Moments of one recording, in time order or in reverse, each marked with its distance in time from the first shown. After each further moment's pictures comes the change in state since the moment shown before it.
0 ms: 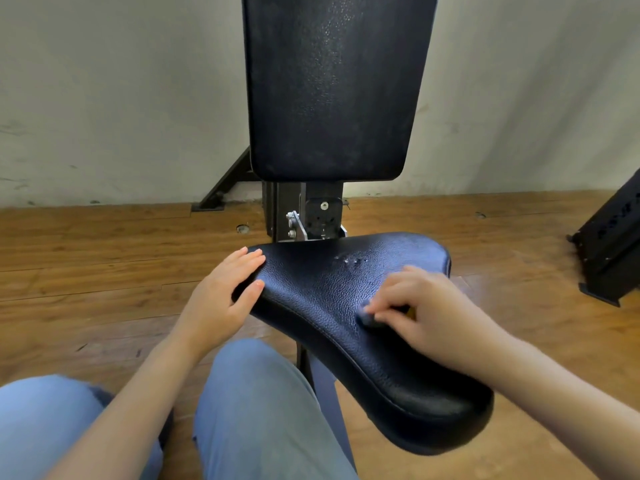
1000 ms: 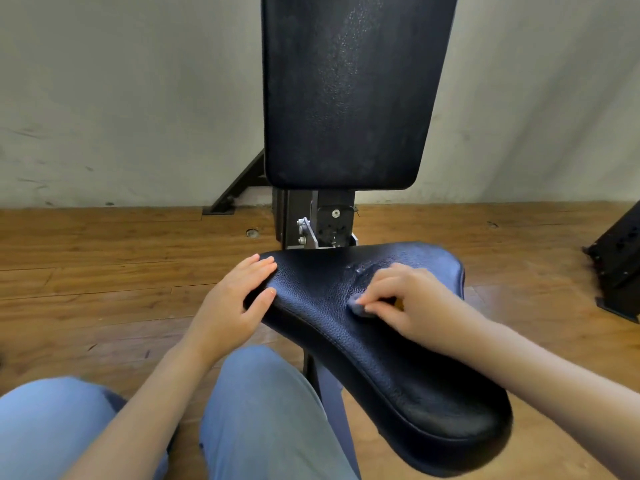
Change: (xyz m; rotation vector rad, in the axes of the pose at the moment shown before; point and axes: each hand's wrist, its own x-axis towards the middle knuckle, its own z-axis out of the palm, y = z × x) left_hand 0.000 0.001 0.000 -0.010 0.004 -0.019; right_hand 0.034 0.003 0.009 -0.022 -0.057 -0.081
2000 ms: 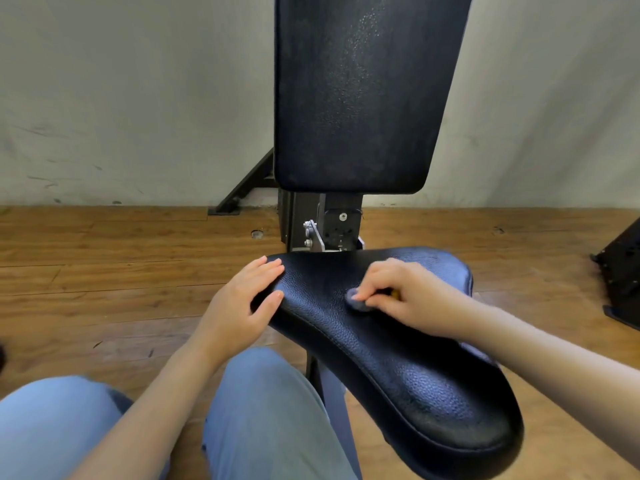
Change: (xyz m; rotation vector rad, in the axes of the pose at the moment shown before) left_hand 0.001 -0.002 0.001 -0.001 0.000 0.002; right_hand 0.025 0.021 0.001 0.060 -0.080 -0.046
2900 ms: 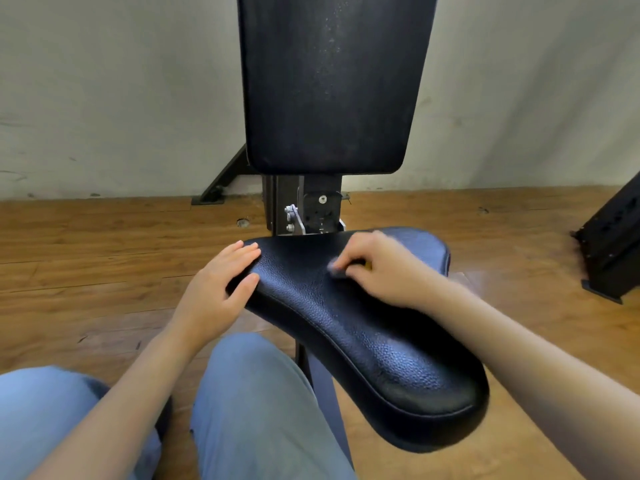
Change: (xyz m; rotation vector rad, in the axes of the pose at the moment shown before) left_hand -0.002 0.002 0.002 -0.022 0.033 -0.004; right_hand 0.007 0.007 0.010 0.030 0.149 0.208
